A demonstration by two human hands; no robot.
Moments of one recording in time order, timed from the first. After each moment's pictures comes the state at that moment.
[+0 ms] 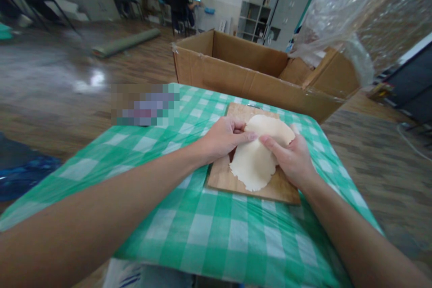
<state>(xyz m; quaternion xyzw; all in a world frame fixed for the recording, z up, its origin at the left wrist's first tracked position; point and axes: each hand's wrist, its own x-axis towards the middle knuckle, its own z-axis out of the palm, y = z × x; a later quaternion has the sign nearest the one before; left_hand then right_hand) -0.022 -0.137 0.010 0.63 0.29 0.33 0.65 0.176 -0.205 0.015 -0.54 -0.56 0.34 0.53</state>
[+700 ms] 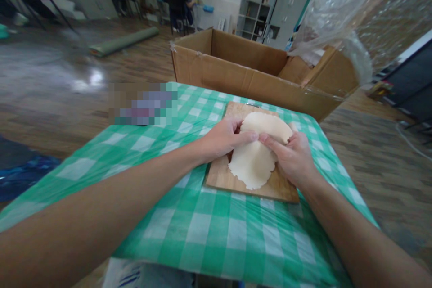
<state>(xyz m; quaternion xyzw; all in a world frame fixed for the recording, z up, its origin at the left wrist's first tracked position) -0.021 -0.143 0.014 0.64 0.27 0.32 0.65 0.176 -0.204 0.010 -0.51 -0.54 0.40 0.53</state>
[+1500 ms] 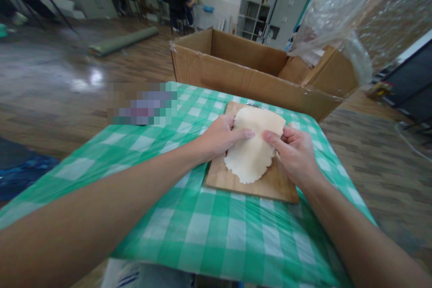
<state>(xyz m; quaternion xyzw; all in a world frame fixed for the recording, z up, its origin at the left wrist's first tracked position) -0.020 -0.138 0.011 0.59 0.30 0.36 0.66 0.181 -0.200 0.009 -0.49 -0.54 0.42 0.55</state>
